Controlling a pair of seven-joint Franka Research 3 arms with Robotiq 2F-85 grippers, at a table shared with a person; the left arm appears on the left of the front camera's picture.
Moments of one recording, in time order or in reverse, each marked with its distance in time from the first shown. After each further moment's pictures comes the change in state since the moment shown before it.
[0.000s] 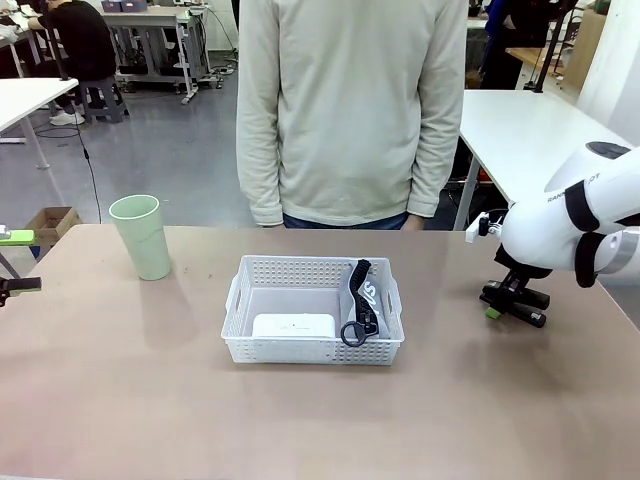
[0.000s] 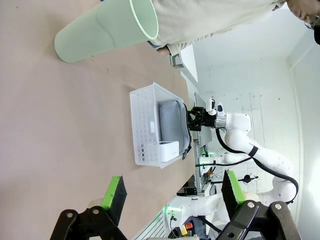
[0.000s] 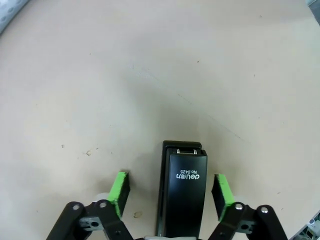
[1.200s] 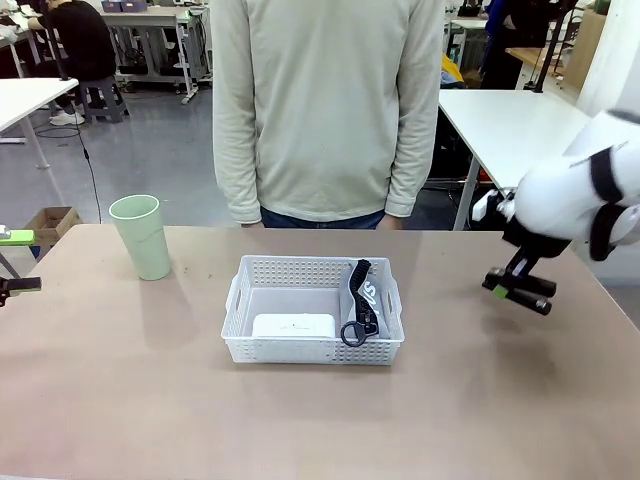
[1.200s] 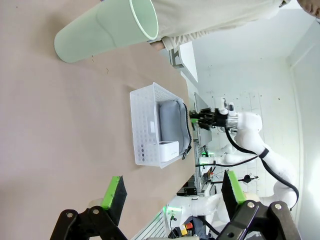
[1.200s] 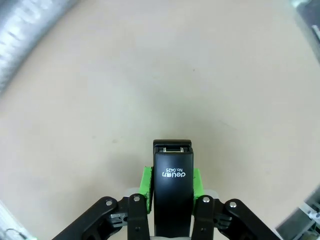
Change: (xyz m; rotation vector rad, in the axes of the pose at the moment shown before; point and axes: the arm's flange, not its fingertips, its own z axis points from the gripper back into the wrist) left arm 0.000 0.000 0.000 0.000 0.000 -0.001; right arm 0.009 0.005 0.077 0.028 -0.034 -0.057
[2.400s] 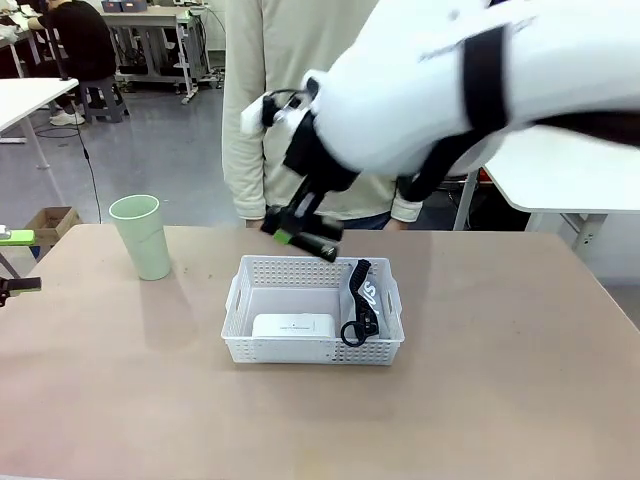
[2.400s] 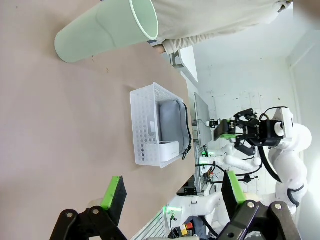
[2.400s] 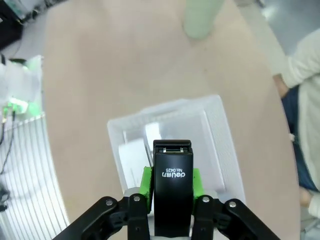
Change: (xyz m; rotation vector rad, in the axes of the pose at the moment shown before) left arm 0.000 0.000 0.000 0.000 0.000 0.001; right arm 0.229 0.292 0.076 0.166 -0.310 0.417
